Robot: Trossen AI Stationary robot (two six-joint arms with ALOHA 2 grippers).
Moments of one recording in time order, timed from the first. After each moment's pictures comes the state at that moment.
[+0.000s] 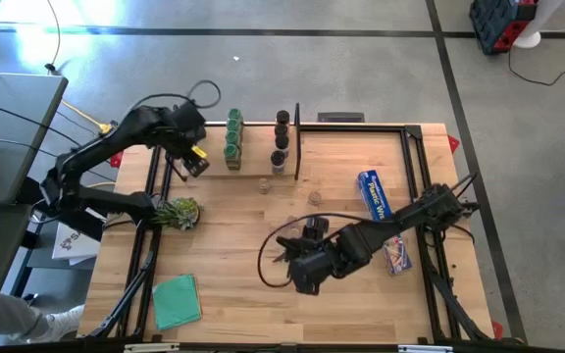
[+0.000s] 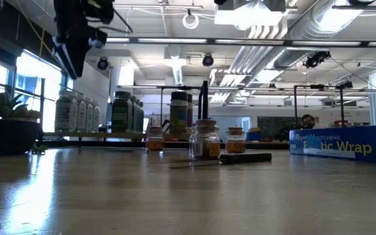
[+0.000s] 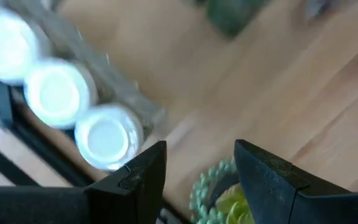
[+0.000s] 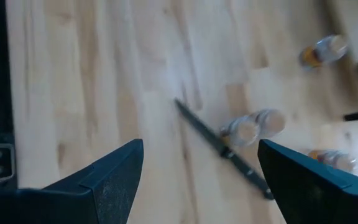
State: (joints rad) left arm 0.66 1.21 1.19 -1.33 -0.10 -0.07; right arm 0.46 1.99 2.01 -1.21 0.37 0.52
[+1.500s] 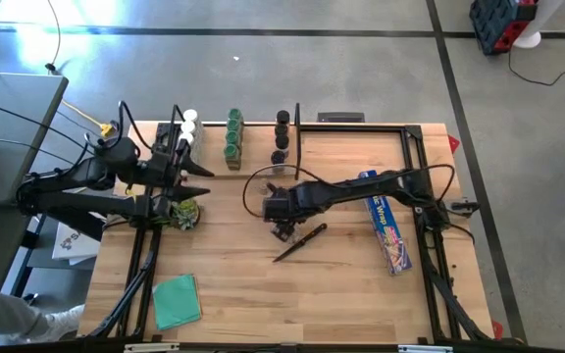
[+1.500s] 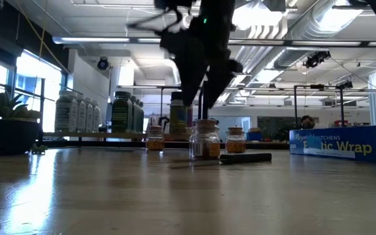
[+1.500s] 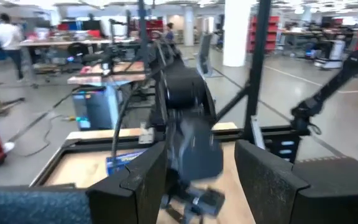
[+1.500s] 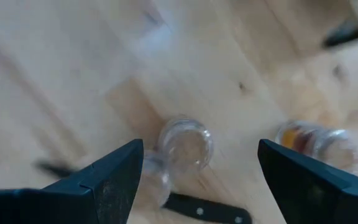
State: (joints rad) left arm 0.09 0.60 0.80 -0.22 0.21 0.03; right arm 0.10 2.12 1.84 -1.10 0.22 0.68
